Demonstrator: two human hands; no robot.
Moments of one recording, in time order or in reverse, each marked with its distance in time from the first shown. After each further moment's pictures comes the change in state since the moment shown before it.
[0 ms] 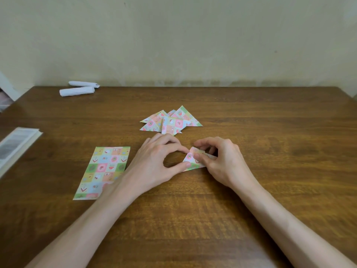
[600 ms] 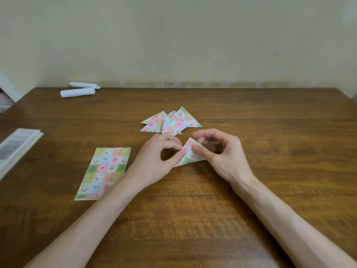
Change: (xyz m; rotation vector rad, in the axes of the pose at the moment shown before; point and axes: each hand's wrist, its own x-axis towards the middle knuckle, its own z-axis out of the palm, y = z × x) left_hand 0.005 0.003 -0.003 -0.286 0.063 -0.134; right_hand 0.001 -0.005 0.000 0.519 0.055 -0.101
